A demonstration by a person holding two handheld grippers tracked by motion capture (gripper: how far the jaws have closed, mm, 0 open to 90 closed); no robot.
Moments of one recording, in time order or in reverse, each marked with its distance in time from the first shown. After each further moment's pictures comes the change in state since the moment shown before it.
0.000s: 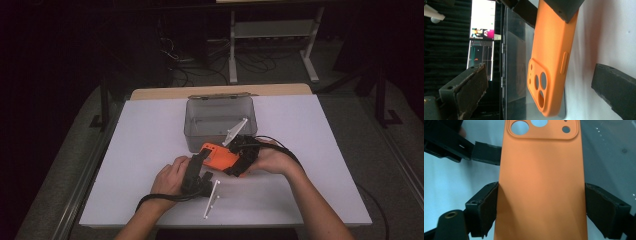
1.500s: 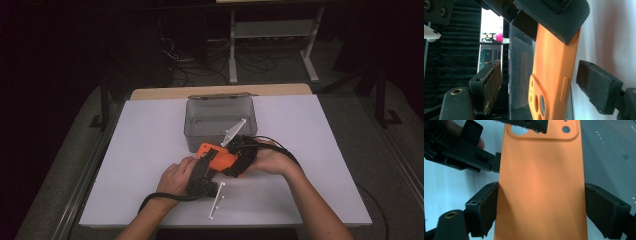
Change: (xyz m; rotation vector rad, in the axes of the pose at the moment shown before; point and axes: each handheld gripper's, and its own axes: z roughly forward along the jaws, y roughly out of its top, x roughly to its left) left arm -0.008 0.008 0.007 -0.015 0.075 0.033; right arm 0.005 0.004 -0.002 -0.009 0.001 -0.019
